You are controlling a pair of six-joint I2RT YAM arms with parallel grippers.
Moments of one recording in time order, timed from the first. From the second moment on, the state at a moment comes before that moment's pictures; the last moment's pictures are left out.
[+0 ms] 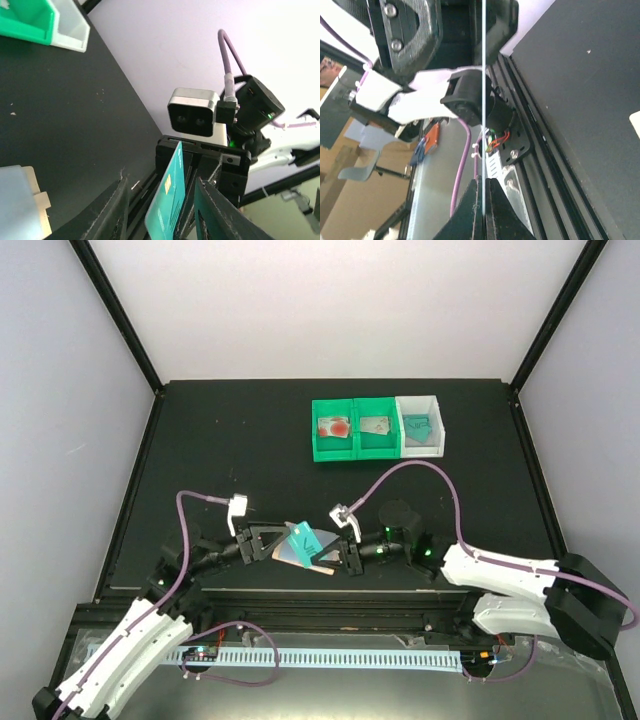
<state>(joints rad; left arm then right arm) -0.52 0.33 0.24 0.04 0.64 -0.94 0.97 1.18 0.48 0.43 -0.71 0.75</state>
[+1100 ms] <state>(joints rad) -0.52 0.49 0.39 -0.22 1.02 -0.60 0.97 1.12 0.53 0.13 -0.92 0.52</state>
